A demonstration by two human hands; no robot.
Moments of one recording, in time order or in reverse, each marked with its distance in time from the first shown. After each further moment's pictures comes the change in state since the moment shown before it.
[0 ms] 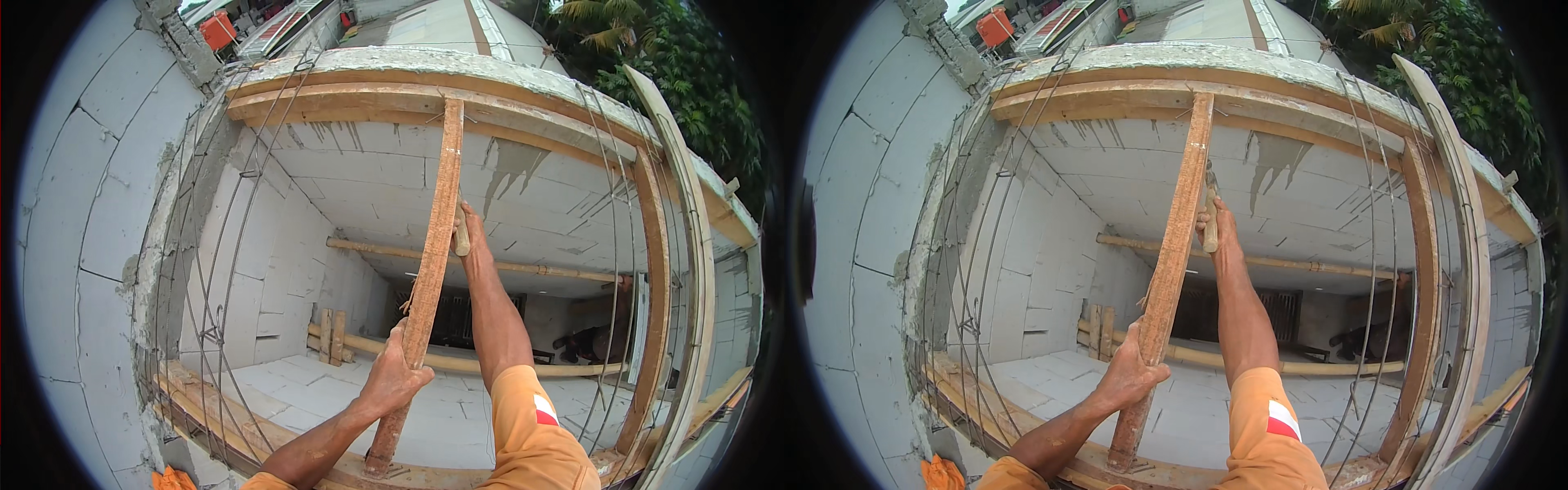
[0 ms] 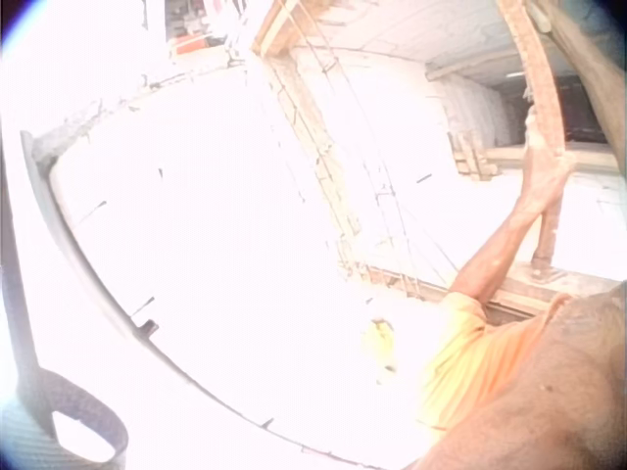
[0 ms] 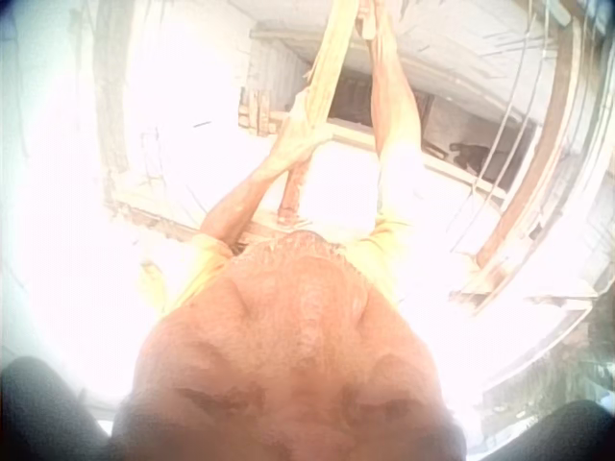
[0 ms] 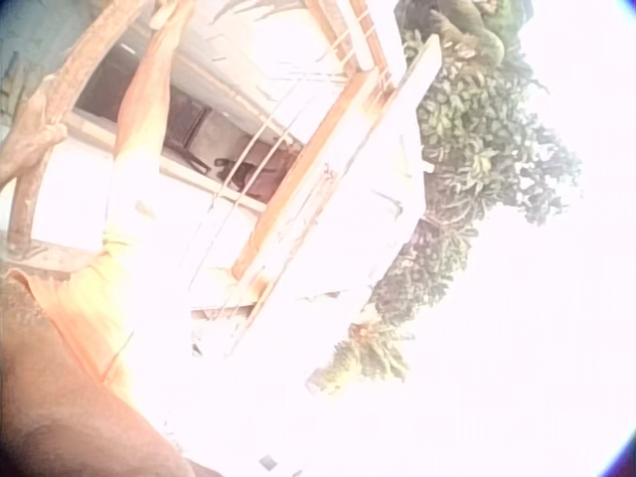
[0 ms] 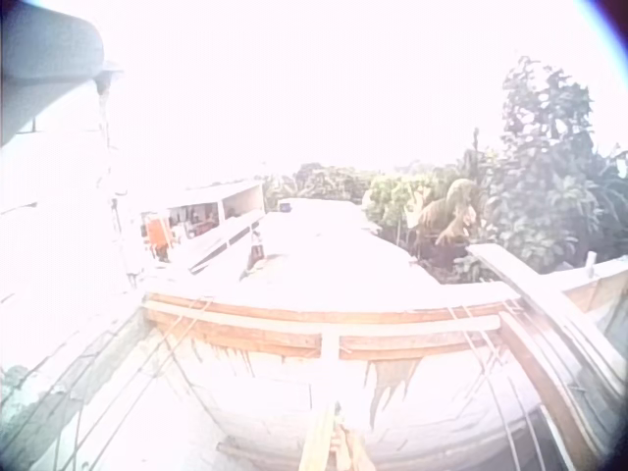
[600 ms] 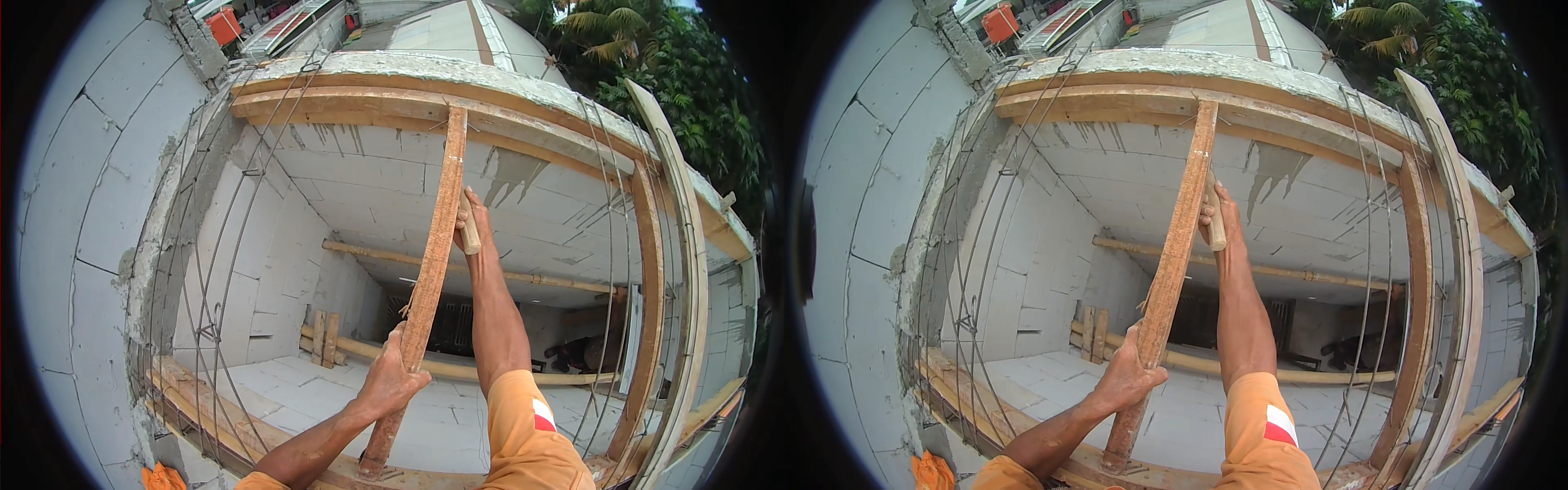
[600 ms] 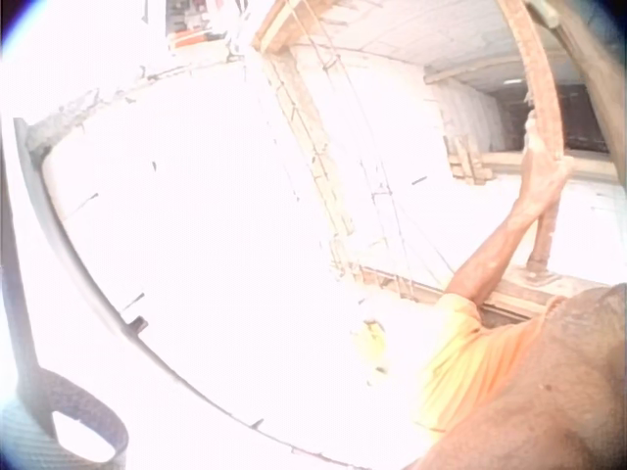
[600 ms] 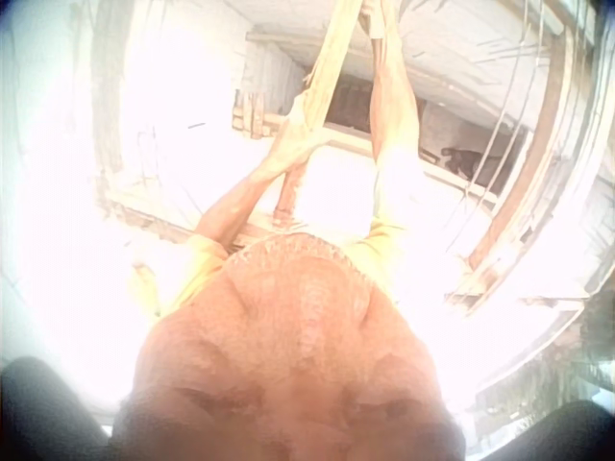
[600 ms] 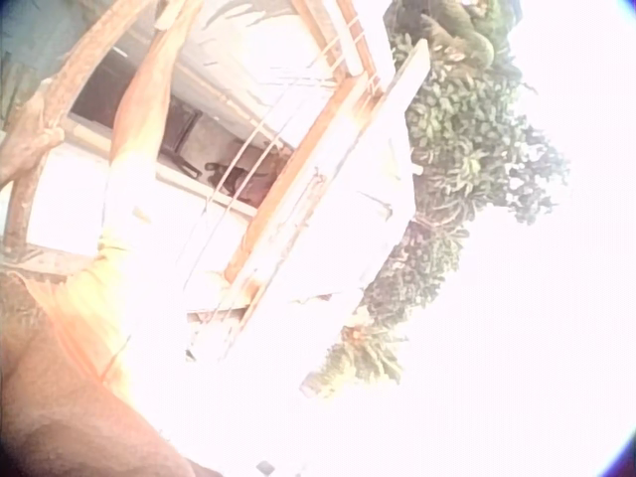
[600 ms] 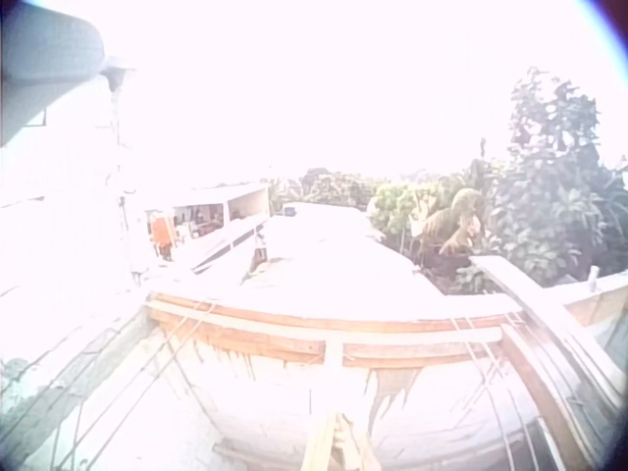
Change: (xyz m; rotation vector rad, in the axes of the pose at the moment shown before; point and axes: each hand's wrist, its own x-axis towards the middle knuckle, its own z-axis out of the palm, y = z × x) left_hand -0.002 -0.004 -0.001 0.005 0.028 -0.004; right_hand -0.016 -0.006 0.037 0.029 -0.268 0.059
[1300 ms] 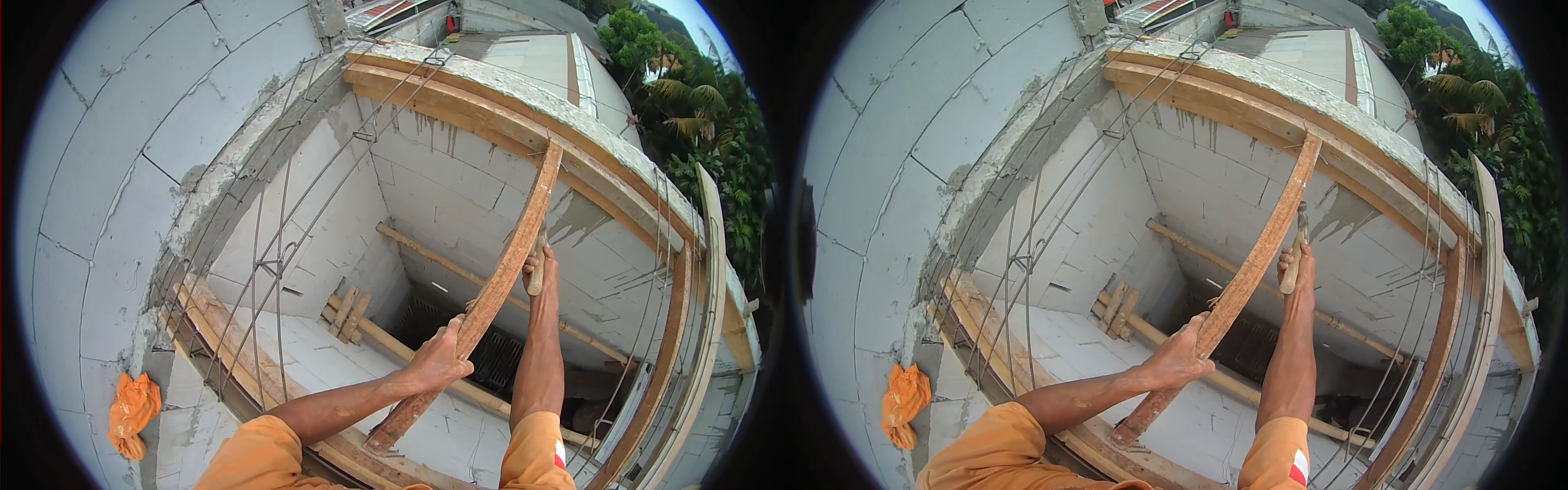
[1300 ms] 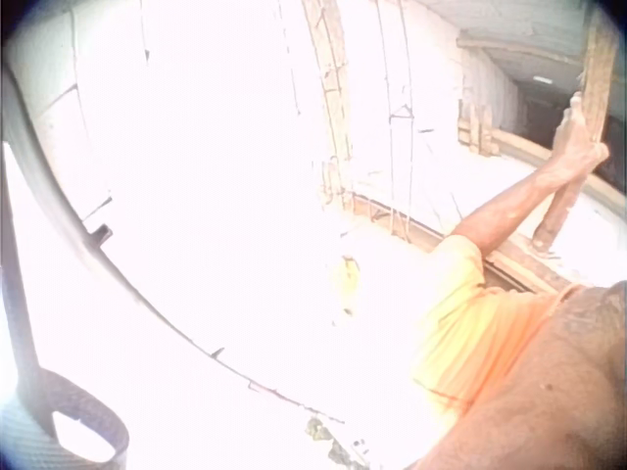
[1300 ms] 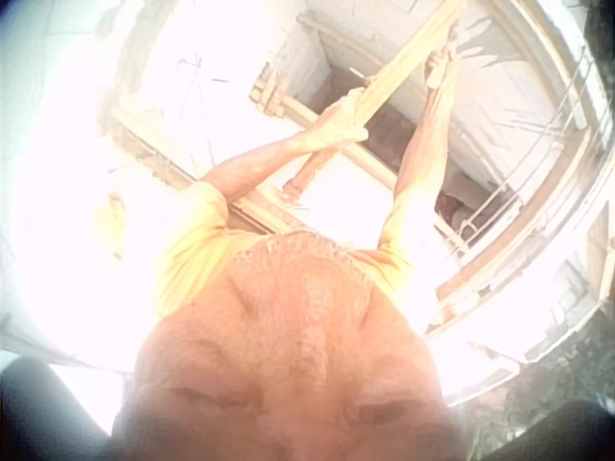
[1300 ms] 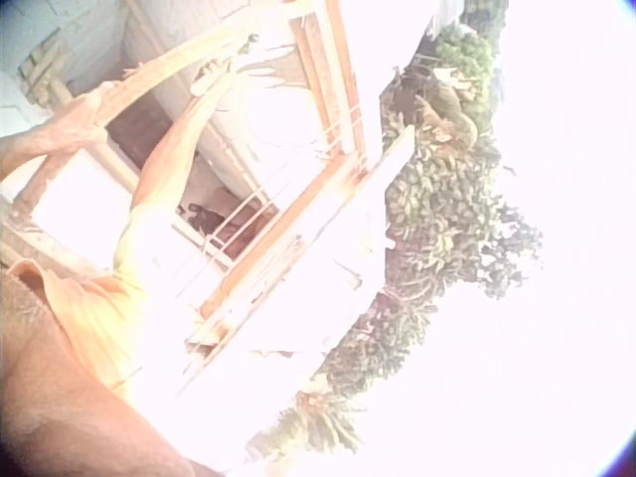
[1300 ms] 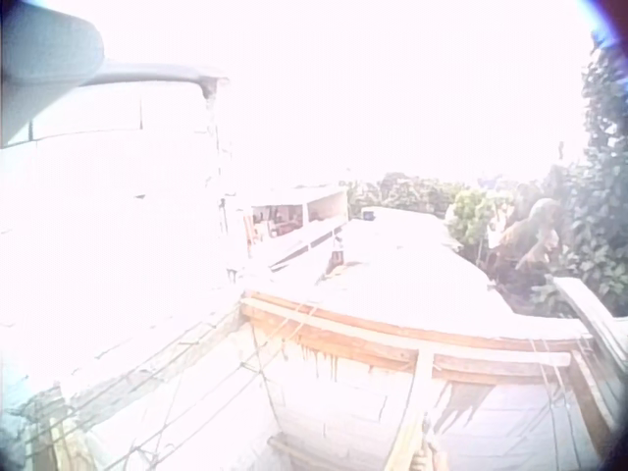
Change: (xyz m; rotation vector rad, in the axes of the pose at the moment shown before) left_hand -0.001 -0.013 0.007 0.070 0.072 0.076; right_hand -0.052 -0.019 -0.003 -0.173 0.364 -0.008
